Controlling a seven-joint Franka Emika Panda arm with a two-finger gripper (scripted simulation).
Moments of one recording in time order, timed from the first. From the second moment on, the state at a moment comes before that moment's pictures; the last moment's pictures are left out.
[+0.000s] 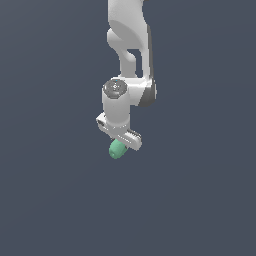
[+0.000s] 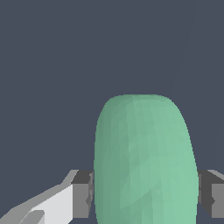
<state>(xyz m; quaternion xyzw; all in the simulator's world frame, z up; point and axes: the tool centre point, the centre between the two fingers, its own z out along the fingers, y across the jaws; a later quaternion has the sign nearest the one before) -0.013 -0.036 0.106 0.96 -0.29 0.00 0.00</state>
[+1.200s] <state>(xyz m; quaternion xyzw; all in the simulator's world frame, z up) 0.096 0.050 0.148 0.96 -0.29 0.00 0.00</state>
